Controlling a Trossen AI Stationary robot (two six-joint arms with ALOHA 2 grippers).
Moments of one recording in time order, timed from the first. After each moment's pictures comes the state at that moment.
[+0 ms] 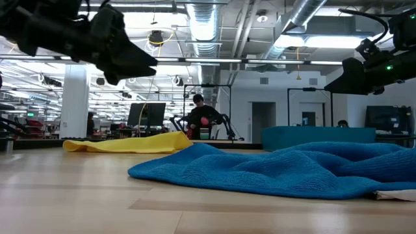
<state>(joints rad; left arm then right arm) -0.10 1.08 0.29 0.60 -0.38 -0.20 -0.71 0.02 0.08 -0.20 0.16 -0.03</state>
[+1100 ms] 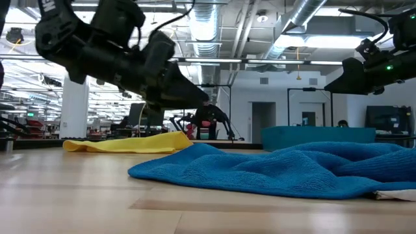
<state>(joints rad) -0.10 1.74 0.54 0.92 -0.27 -0.22 -0.71 0.02 0.08 -0.20 0.16 -0.03</state>
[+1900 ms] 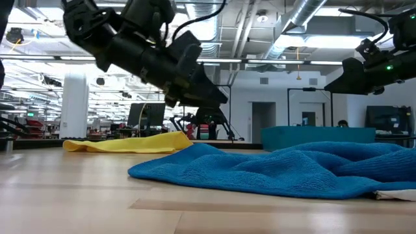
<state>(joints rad) -0.06 1.75 0.74 0.63 -0.28 -0.18 -0.71 0.02 0.08 -0.20 0.16 -0.03</state>
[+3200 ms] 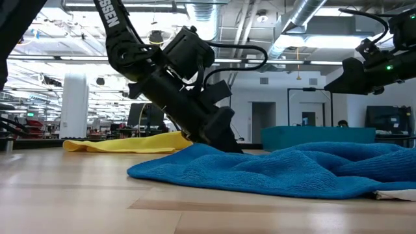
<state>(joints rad) -0.01 2.06 0.97 0.42 -0.25 -0.19 -0.71 0.02 0.08 -0.20 0.16 -0.03</state>
